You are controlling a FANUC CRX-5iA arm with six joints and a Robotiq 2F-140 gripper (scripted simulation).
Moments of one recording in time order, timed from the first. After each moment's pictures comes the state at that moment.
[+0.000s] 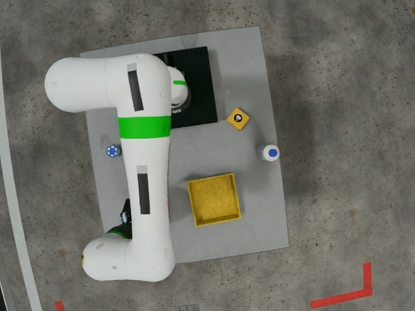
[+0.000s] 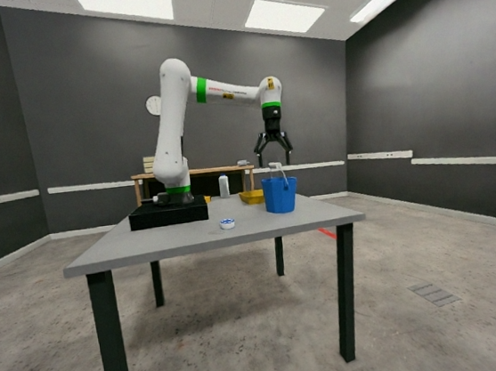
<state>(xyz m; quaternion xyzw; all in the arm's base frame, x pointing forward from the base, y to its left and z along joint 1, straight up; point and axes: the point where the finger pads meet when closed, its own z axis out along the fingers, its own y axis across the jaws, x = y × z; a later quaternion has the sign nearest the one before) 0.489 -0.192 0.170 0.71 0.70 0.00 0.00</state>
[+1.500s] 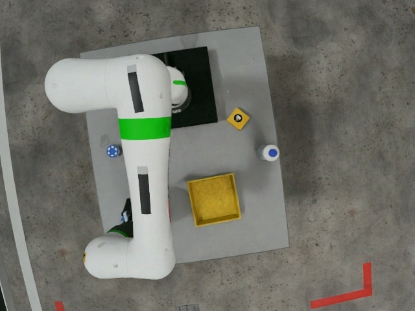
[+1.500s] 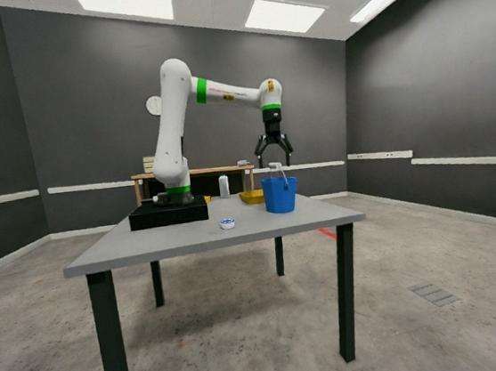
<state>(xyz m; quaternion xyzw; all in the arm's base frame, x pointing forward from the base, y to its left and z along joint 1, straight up) 0.489 -0.192 0.159 0.71 0.70 0.00 0.00</state>
